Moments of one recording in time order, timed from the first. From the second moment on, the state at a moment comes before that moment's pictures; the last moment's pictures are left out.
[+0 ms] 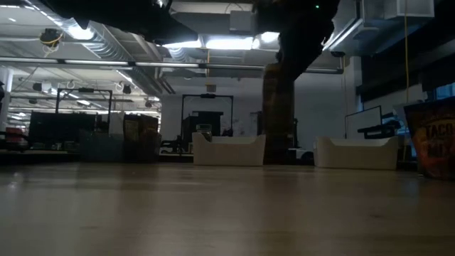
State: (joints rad) left arm 0.19 1.05 0.65 0.23 -0.06 0.32; right arm 0.10 1.66 1.34 -0.81 0.21 0.15
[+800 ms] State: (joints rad) left arm 0.19 1.05 0.65 0.22 -0.06 0.32; right arm -0.27 1.41 1.34 -1.13 0.47 0.14
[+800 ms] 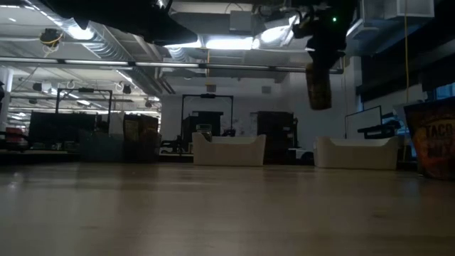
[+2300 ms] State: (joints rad) left arm 0.19 1.05 0.65 0.22 -0.06 0.32; right arm -0.76 1.47 1.03 -0.57 0.36 0.18
